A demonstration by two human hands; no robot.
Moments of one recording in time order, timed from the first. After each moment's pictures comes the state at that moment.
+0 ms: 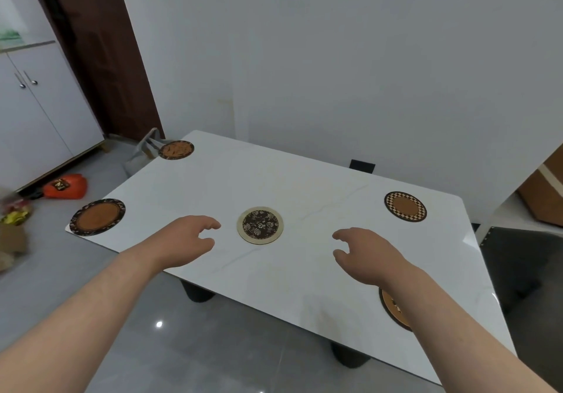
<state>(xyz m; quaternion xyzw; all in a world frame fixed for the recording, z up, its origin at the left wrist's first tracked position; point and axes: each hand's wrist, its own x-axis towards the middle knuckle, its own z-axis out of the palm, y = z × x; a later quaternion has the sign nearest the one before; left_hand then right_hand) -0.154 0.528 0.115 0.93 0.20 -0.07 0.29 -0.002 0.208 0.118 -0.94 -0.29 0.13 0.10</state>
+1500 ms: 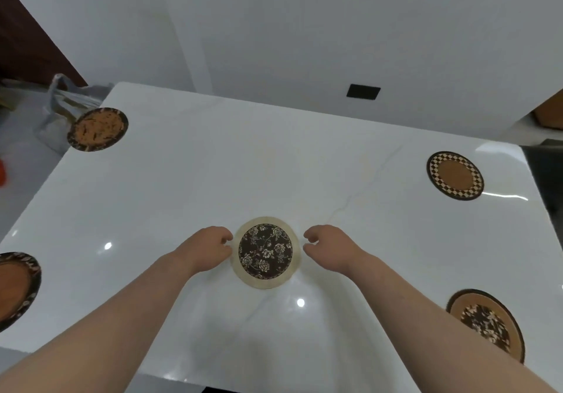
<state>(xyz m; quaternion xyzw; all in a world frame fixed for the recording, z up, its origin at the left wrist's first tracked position) 0.107 0.659 -0.072 0.89 0.17 -0.30 0.29 0.186 0.400 -0.042 -0.90 -0.13 0.36 0.19</state>
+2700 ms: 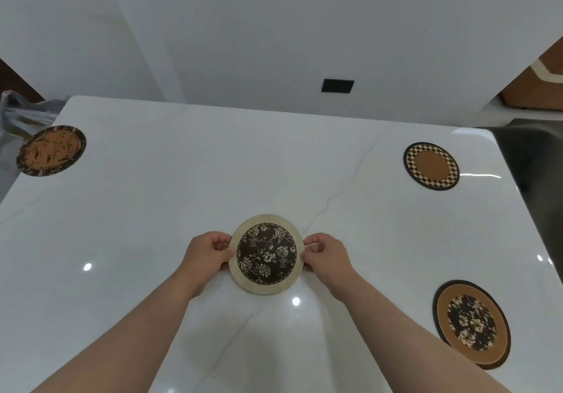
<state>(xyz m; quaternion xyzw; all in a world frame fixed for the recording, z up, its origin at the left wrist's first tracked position) 0.131 0.617 -0.094 0.69 0.31 -0.14 0.64 0.177 0.375 -0.080 -0.77 0.17 0.27 0.55</state>
